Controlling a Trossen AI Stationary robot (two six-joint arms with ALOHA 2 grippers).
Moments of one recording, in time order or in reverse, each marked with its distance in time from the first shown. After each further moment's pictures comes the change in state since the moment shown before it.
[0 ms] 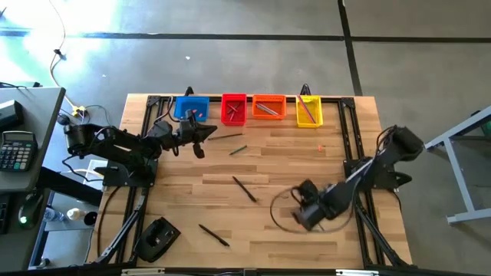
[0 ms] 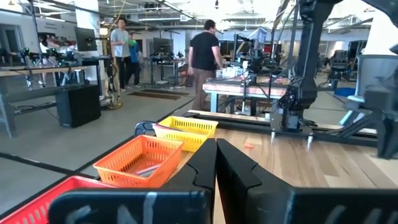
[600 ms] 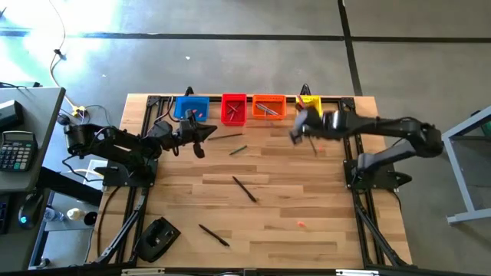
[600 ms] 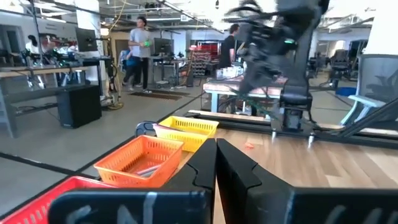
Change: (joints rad) left arm 0.001 0.000 0.001 0.000 -0.008 0.008; right arm -0.882 -0.305 0.000 0.012 0.237 -0.860
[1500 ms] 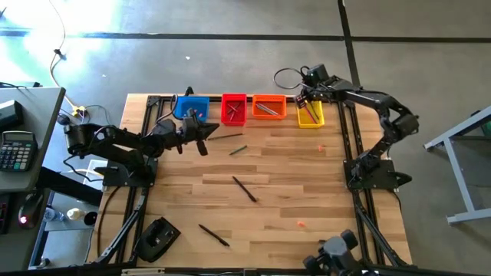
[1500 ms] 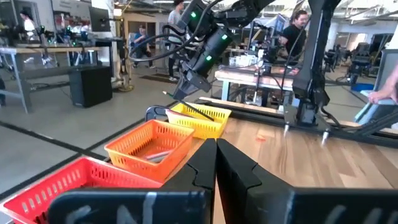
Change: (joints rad) left arm 0.001 0.001 0.048 -0.116 -0.051 -0.043; right arm -0.727 0.349 0.002 0.553 -0.399 -0.732
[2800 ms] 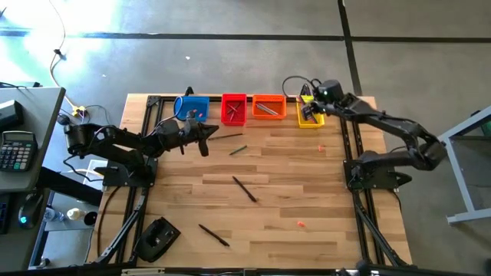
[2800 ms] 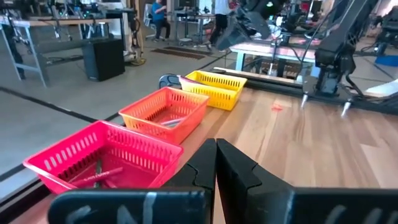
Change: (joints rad) left arm -0.002 0.000 -0.001 -0.124 -0.054 0.023; right arm 0.131 -0.416 -0.275 0.042 0.034 0.151
